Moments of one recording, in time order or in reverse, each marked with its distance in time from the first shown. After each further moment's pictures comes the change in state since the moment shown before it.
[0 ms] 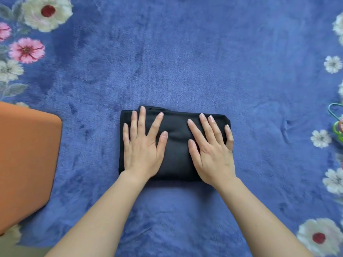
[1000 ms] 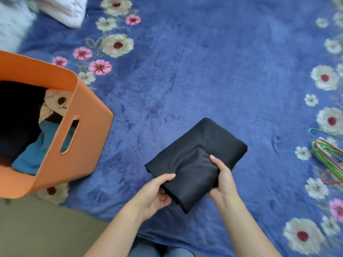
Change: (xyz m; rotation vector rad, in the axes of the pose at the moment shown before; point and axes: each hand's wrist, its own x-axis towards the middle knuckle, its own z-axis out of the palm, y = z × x) left_hand -0.140 -0.002 -0.074 -1.641 -0.645 -1.025; right_hand -0.065 -0.058 -0.075 1.909 -0.199 1.303
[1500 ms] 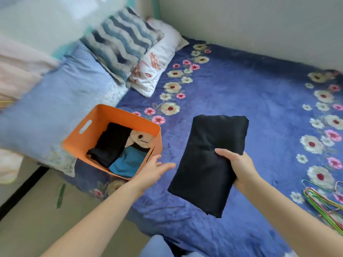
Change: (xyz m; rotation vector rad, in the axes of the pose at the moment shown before) left_hand -0.251 0.072 -0.016 0.555 0.244 0.594; right_hand -0.243 -0.071 0.107 -0.574 -0.277 -0.403
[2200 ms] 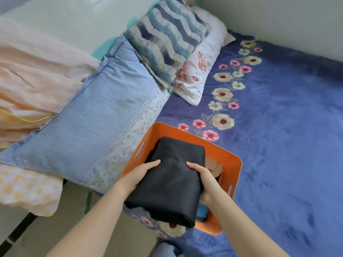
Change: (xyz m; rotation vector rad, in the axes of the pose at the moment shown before) left_hand 0.119 -0.027 -0.350 -0.450 -0.117 -0.320; right_hand 0.074 0.095 0.385 0.069 -0.227 0.501
